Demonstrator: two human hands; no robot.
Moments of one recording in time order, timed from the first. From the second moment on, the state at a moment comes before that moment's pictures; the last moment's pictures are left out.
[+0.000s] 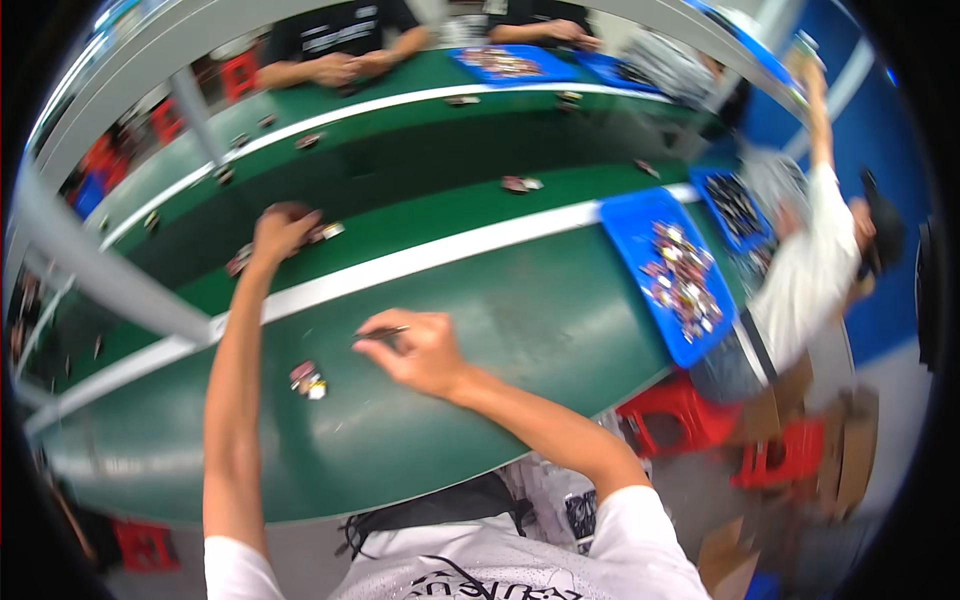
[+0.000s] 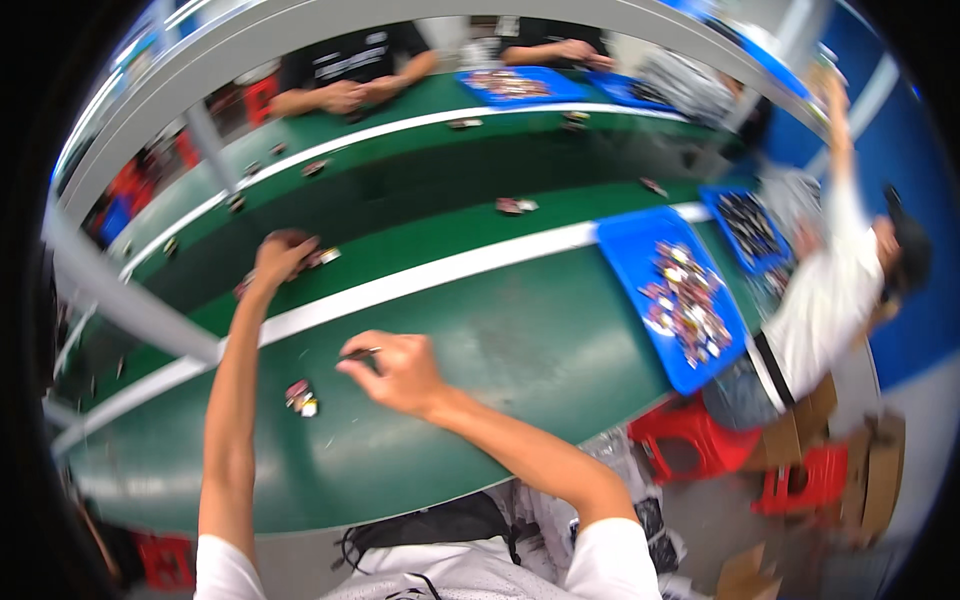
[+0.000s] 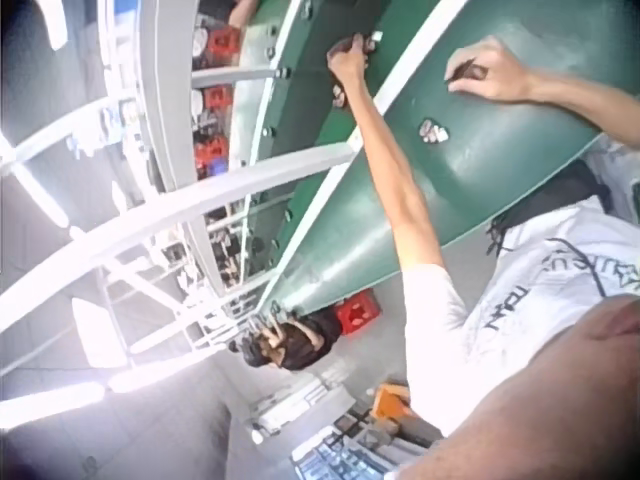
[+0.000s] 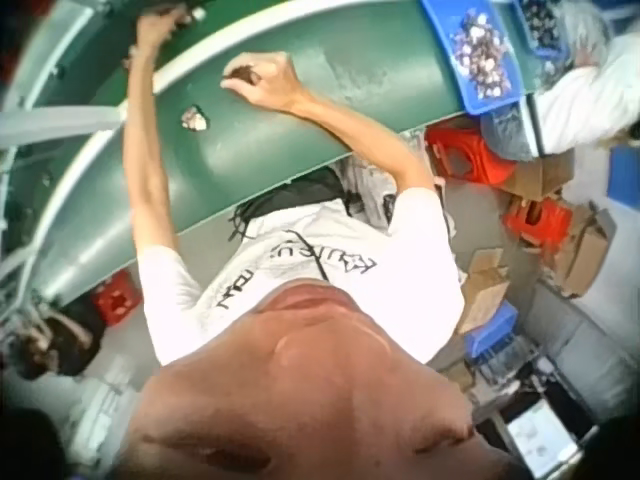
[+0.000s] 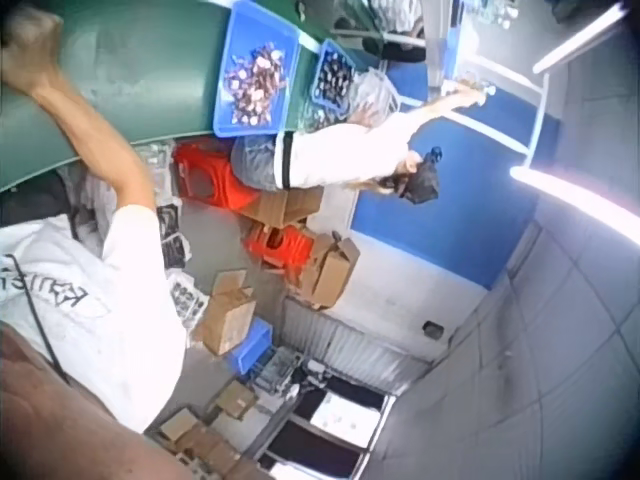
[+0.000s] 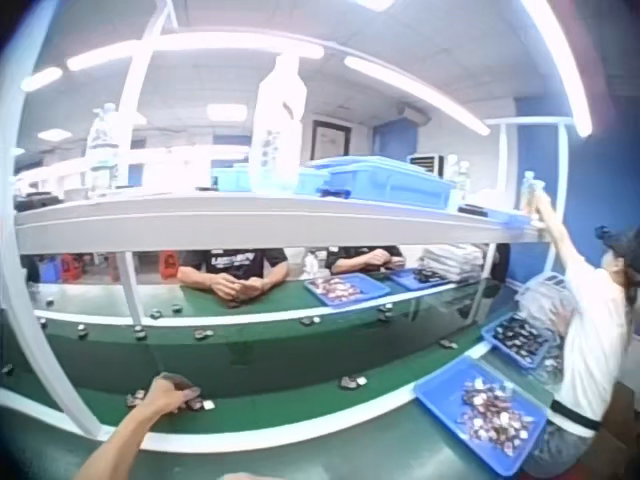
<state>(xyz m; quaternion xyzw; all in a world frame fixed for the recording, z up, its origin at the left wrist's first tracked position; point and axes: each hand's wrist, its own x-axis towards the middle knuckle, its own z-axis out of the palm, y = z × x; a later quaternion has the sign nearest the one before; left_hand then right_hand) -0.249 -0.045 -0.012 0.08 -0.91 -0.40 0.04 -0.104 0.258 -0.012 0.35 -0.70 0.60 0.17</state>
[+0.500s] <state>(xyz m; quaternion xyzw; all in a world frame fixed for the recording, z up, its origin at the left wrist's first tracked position) -0.227 -0.077 -0.022 0.14 -0.88 -0.45 0.05 -0.099 0.259 -0.020 0.38 -0.70 0.58 0.20</state>
